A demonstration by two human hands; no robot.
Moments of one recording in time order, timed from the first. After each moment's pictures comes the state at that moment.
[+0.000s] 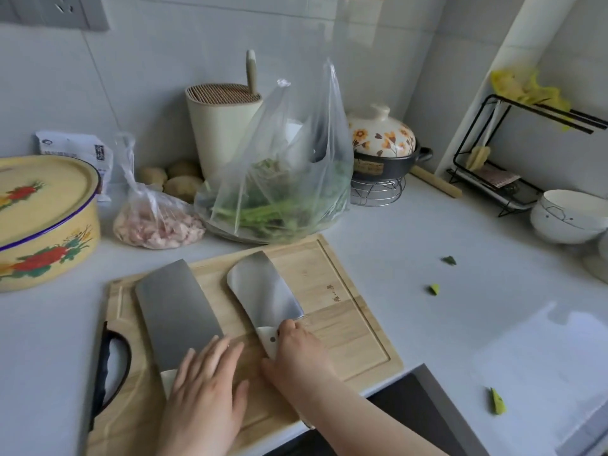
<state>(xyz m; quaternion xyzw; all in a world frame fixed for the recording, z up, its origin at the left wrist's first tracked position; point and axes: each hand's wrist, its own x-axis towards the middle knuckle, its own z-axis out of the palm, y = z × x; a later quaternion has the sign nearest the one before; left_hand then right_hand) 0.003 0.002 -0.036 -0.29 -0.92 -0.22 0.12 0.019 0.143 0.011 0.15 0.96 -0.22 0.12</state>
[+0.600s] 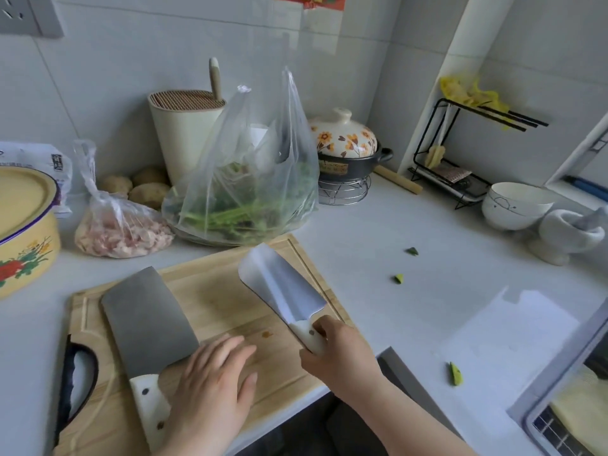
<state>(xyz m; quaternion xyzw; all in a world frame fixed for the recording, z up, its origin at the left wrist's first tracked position) 0.008 0.031 -0.032 -0.38 -0.86 -0.25 0.22 0.075 0.195 0.033 0.22 0.94 -0.27 0.00</state>
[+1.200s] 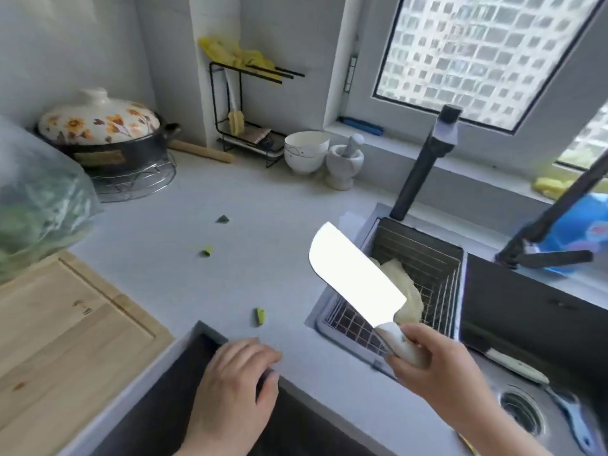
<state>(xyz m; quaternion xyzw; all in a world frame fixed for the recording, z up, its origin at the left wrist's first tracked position) 0.166 0.206 -0.011 -0.62 -0.69 -0.36 0.09 0.379 0.314 0.071 0.52 0.79 -0.28 -0.14</state>
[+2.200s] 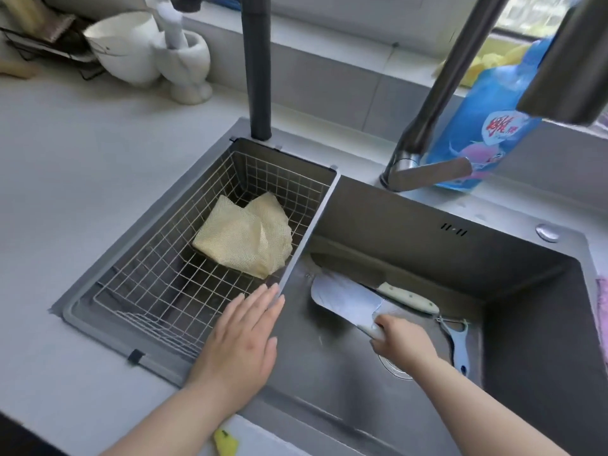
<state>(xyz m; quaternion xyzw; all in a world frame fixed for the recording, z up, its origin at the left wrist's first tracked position) 0.415 0.395 -0.068 -0.71 -0.68 -0.15 -0.03 0.655 0.518 -0.120 0.58 0.77 -0.18 0.18</state>
